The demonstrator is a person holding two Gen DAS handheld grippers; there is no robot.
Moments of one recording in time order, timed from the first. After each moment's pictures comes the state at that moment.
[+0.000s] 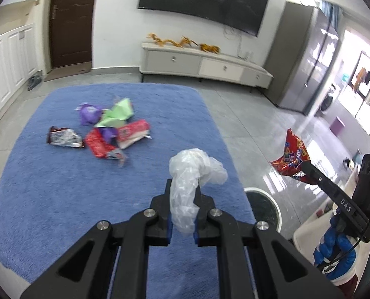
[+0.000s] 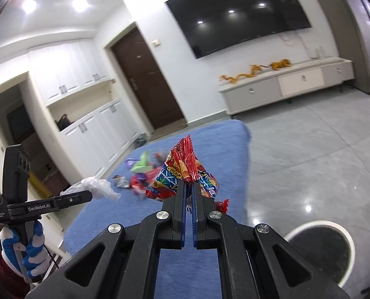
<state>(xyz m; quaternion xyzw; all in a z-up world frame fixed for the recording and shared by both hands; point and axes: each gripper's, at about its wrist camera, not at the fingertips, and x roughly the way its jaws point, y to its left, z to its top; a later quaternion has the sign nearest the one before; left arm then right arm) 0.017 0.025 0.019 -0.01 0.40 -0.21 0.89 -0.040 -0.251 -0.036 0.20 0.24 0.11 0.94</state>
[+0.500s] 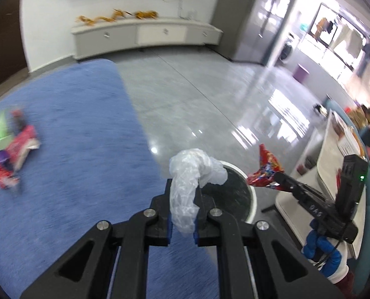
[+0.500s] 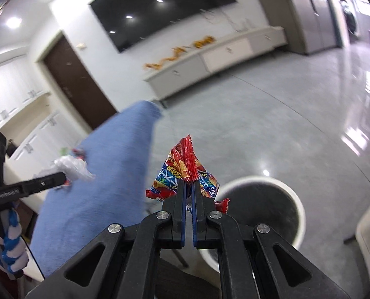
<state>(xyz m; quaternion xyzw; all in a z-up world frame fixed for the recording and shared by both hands) 0.043 -0.142 -0.040 0.07 0.46 -0.35 0.81 -0.077 -0.359 -0.125 0.26 0.32 -0.06 0.91</state>
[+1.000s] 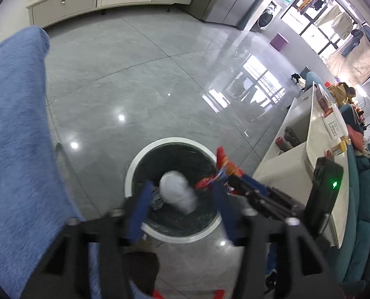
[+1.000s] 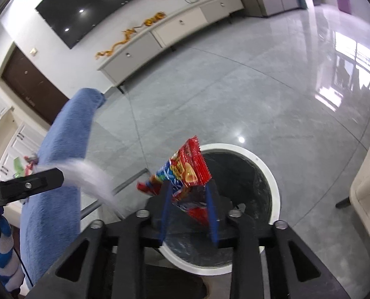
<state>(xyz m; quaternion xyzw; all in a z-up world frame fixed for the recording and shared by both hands) 0.065 -0.262 -0.112 0.08 0.55 -0.41 0.72 -0.071 -0.417 -0.203 0.32 0.39 -0.14 0.85</state>
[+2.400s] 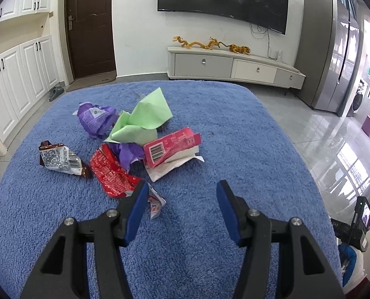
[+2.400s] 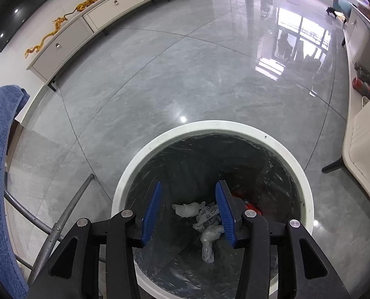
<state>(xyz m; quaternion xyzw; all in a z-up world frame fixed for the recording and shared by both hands) 0.135 0.029 -0.085 0.03 0.37 -0.12 0.92 0.019 -0.391 -0.279 0.33 0.47 -0.31 0.76</state>
